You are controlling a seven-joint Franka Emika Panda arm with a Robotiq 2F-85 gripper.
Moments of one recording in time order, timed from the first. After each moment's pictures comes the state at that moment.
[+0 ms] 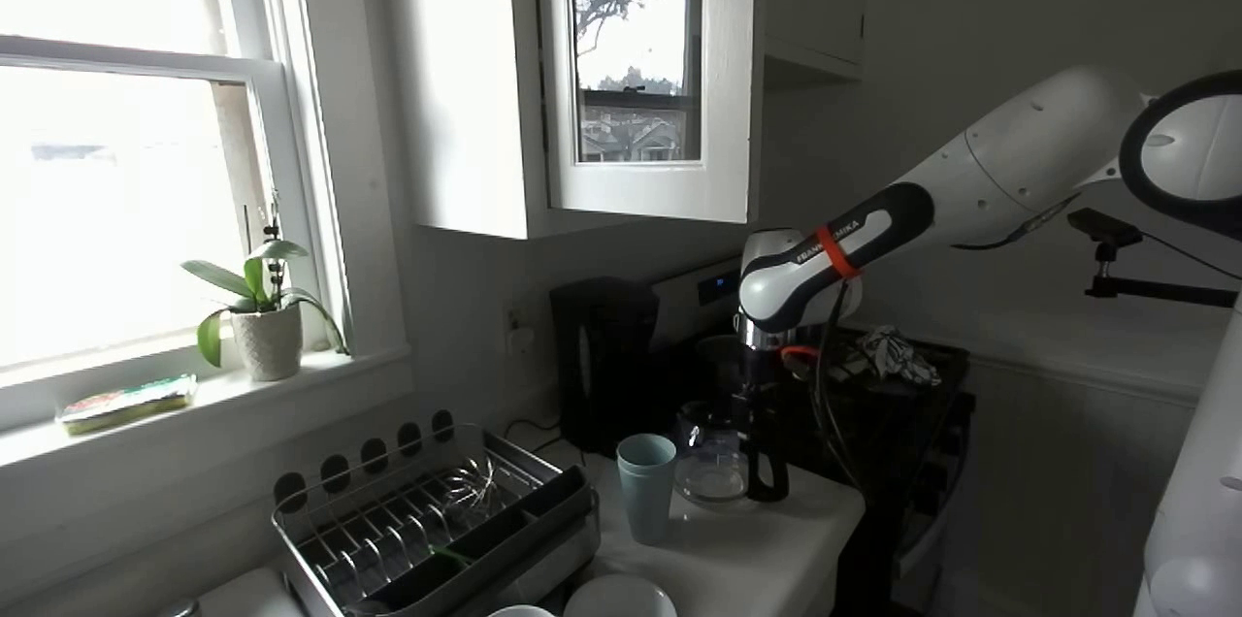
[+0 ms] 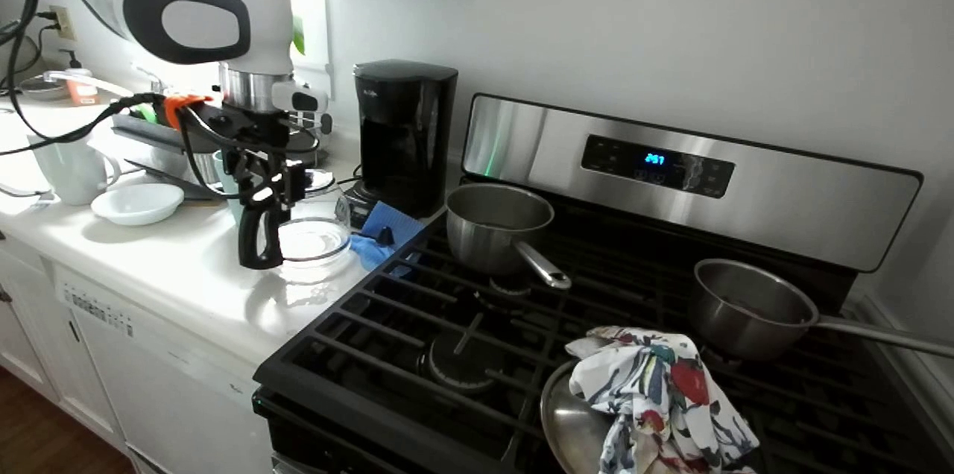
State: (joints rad) arm -0.07 -0.09 -0.06 -2.33 0.07 2.23 -0.23
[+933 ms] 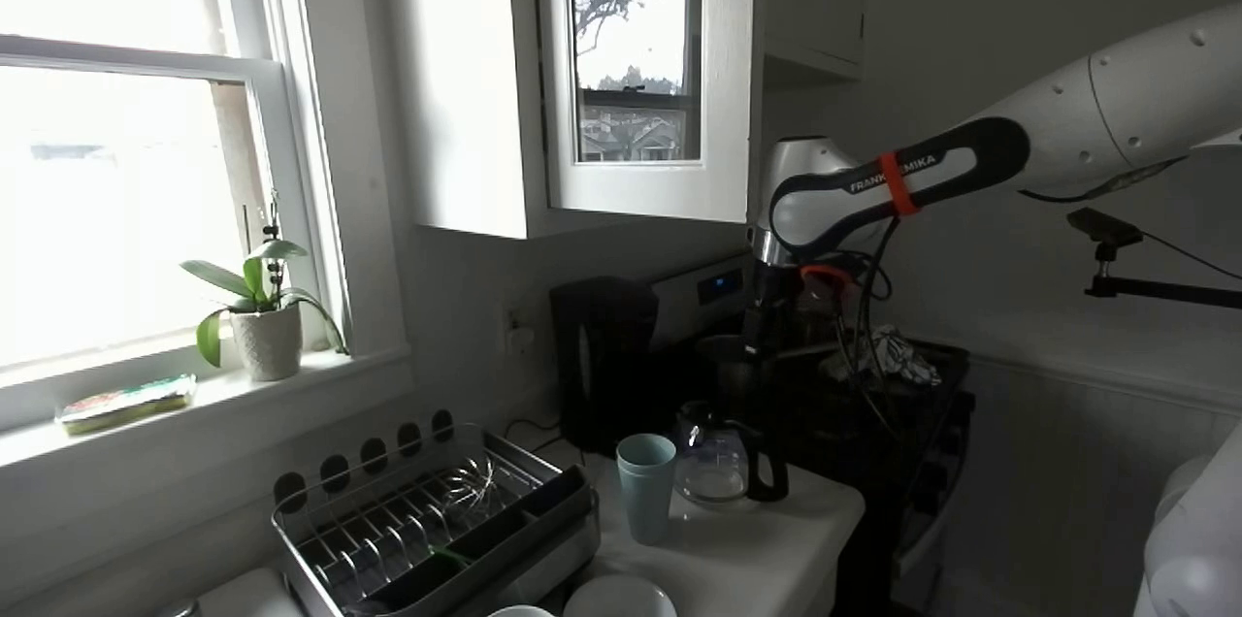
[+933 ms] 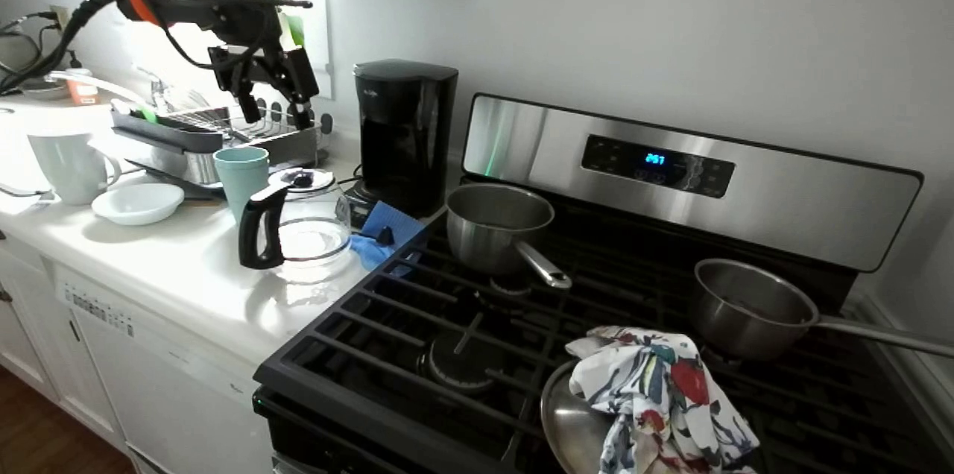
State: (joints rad) arm -0.08 -0.31 -0.07 -2.25 -0.10 2.13 -0.21
